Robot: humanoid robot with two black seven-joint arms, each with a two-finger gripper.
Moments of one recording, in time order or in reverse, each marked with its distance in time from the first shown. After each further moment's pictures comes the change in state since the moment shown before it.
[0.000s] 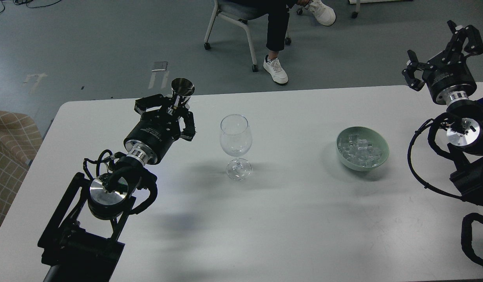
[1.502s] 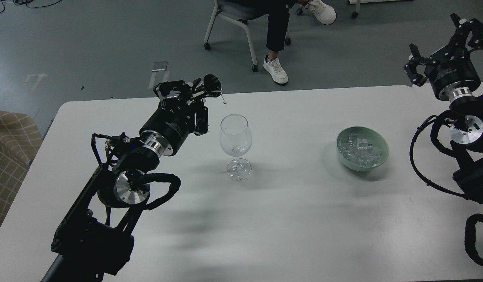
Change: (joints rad) left arm -0.086 0.022 0.126 0.004 0.382 -0.009 0.035; right arm -0.009 -0.015 0.002 0.049 0.000 -0.003 0.000
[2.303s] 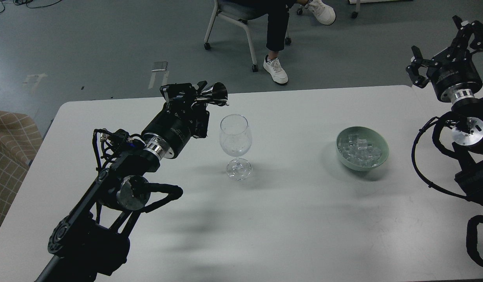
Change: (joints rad) left arm -0.002 0.041 0.045 0.001 0.165 -0.060 0.006; right arm -0.010 -0.006 0.002 -0.003 0.001 0.000 0.000
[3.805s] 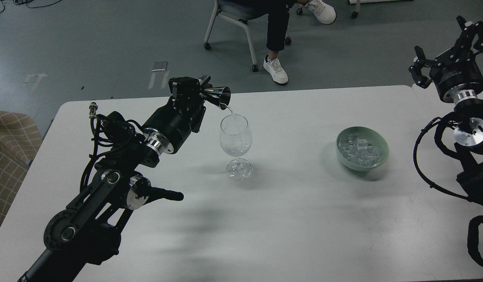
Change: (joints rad) left arm -0.068 0.077 0.068 0.001 0.329 -0.033 0.022; right arm -0.004 -0.005 0.016 0.002 0.001 0.002 0.000
